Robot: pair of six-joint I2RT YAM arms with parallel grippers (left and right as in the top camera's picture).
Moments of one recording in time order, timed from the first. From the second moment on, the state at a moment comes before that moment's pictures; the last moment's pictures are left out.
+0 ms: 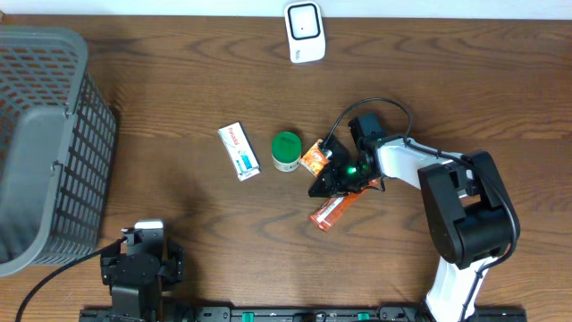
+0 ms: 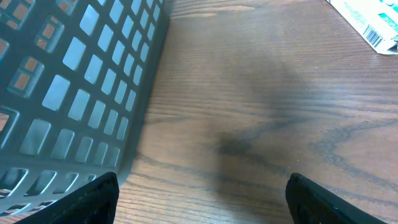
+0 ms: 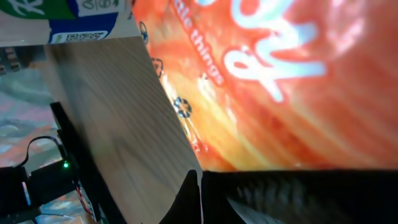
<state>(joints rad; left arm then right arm) -0.18 0.12 0.49 -1.11 -0.40 0.03 0.34 2.01 1.03 -0.48 -0.83 0.12</state>
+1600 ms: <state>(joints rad) -0.18 0.12 0.49 -1.11 -0.40 0.03 0.44 1.69 0.89 -0.61 -0.34 0.36</state>
